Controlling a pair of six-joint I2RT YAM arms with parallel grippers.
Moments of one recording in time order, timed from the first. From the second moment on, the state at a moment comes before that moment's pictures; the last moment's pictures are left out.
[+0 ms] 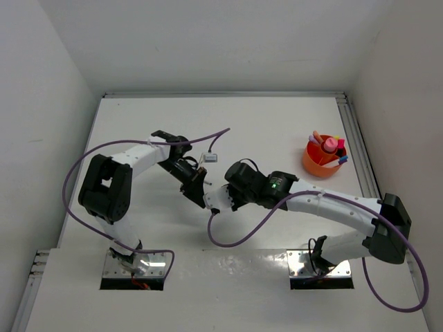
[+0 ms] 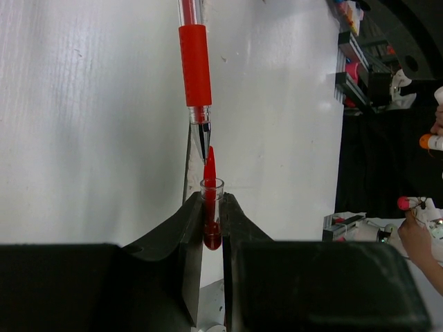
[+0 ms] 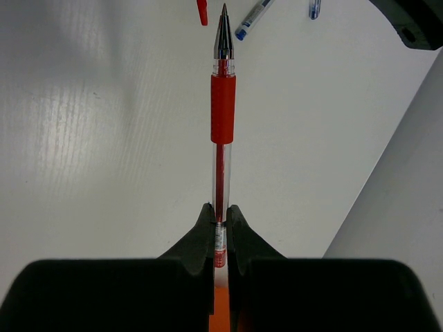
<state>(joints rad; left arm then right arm) -0.41 1.73 1.20 -1.20 1.10 0.73 1.05 1.35 1.01 -0.62 0.16 -1.01</state>
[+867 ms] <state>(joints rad) -0.43 1.76 1.20 -1.20 1.10 0.74 1.08 1.35 1.00 -0.61 0.16 -1.04</state>
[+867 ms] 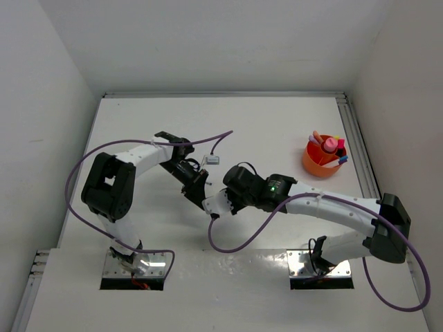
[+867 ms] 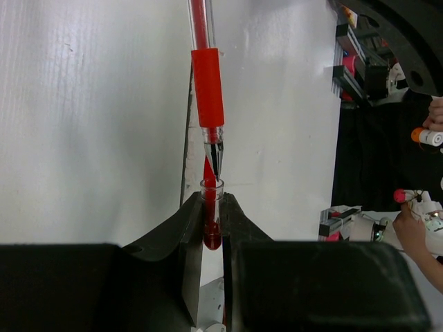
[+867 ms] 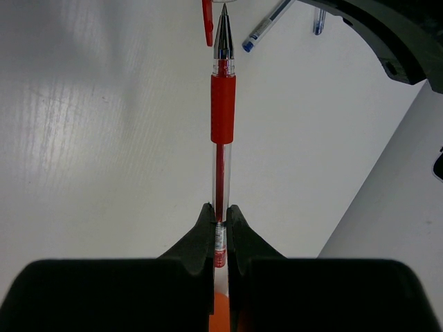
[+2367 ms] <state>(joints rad) -0.47 1.79 1.20 -1.22 1.09 0.75 1.17 1.41 1.04 -0.63 0.19 -1.05</state>
